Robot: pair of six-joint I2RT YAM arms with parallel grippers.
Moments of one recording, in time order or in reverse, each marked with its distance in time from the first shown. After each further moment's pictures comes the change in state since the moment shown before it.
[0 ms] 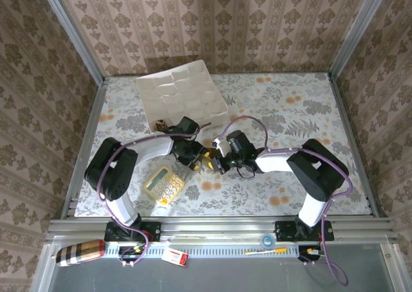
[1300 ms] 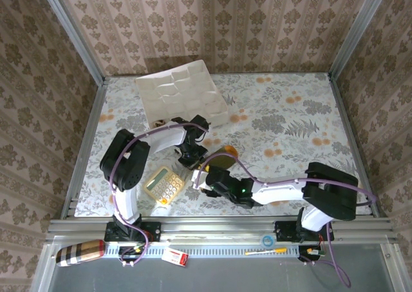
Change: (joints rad) left arm -0.052 0.150 0.250 -0.468 -0.053 -0.023; right arm 0.516 -0.161 -0.065 0.003 0.824 -0.589
